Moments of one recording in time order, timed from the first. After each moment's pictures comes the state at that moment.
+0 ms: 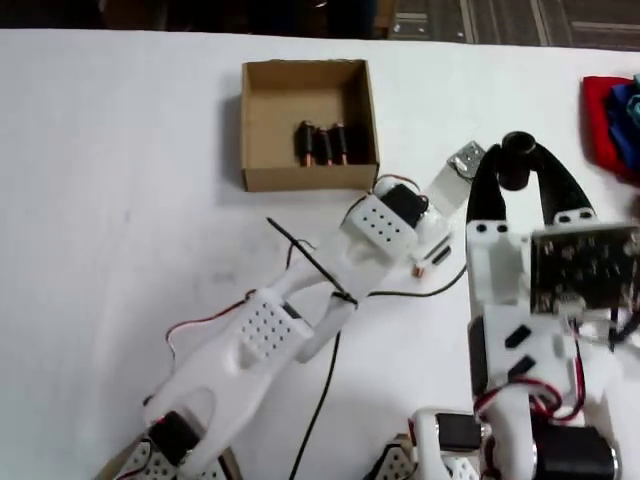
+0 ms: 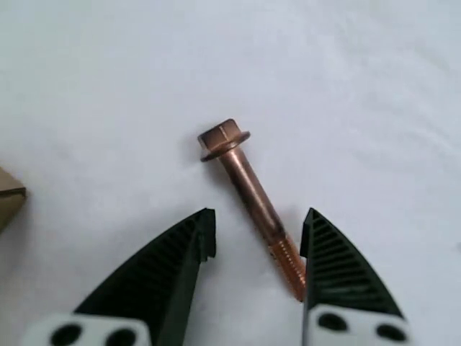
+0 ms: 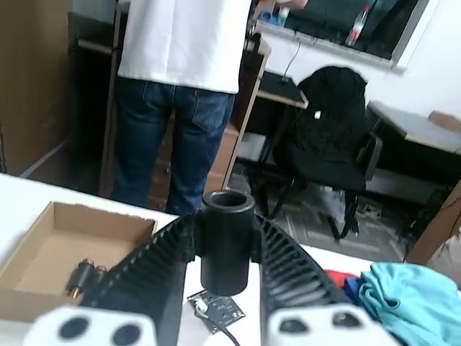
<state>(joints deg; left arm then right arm) 38.1 64.6 -65.2 75.9 -1.7 -0.9 -70.0 19.7 60.3 16.0</state>
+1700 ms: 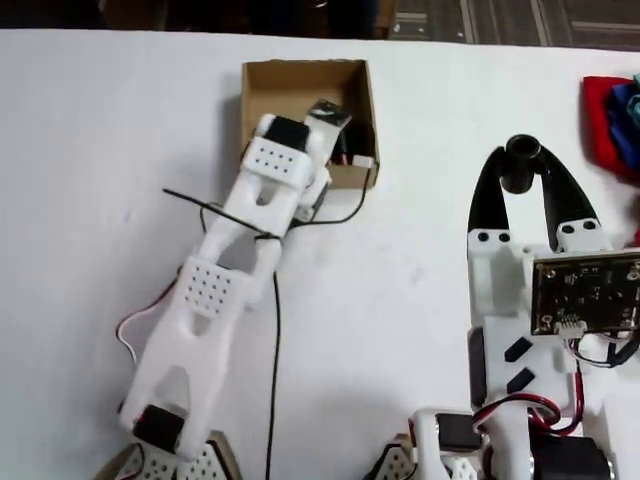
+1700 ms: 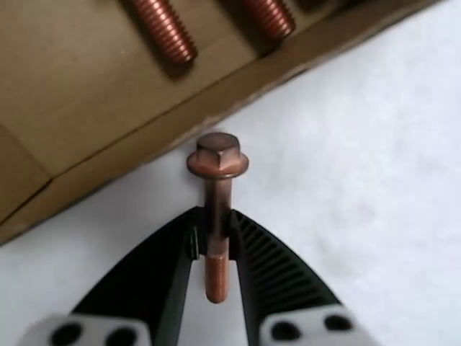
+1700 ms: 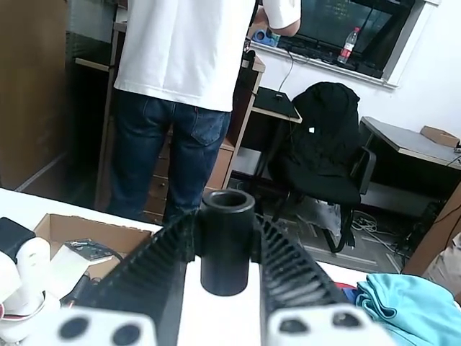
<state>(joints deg) 14.9 64.4 -68.4 101.2 -1.5 -0.8 -71.9 22.1 58.1 16.0</state>
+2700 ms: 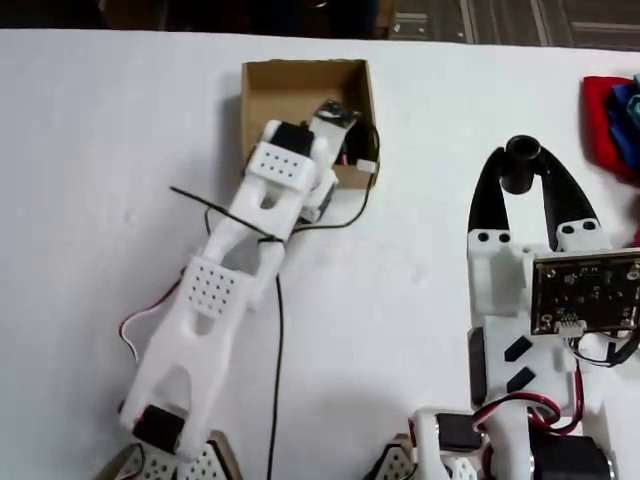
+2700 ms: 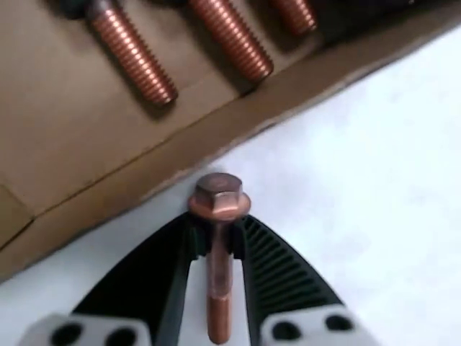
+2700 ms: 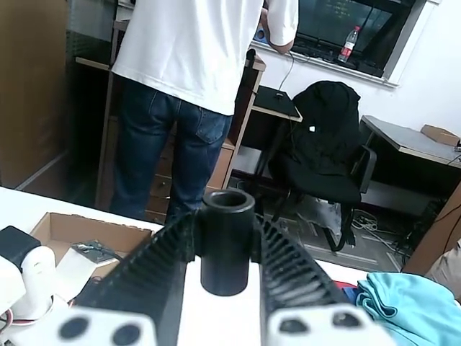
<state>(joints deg) 15.0 66.2 -68.2 96.9 -1.5 -0.8 -71.9 22.2 58.1 16.0</state>
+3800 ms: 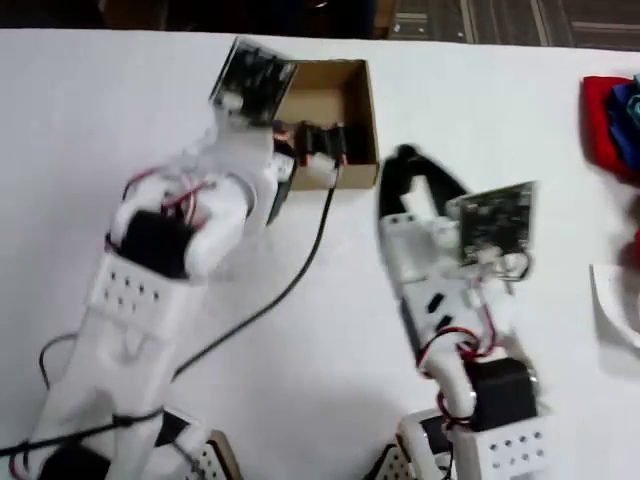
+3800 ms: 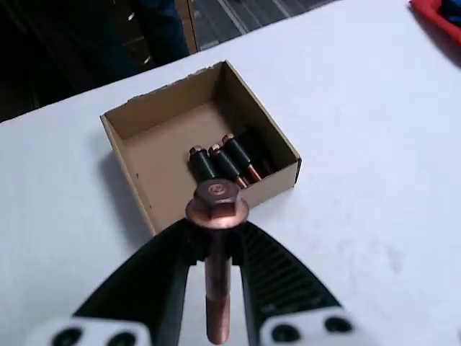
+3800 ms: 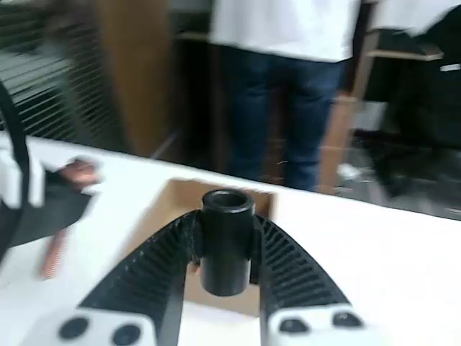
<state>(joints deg) 15.6 -32.9 15.3 60.7 -0.5 -18.8 -71.6 48.1 40.7 3.2</state>
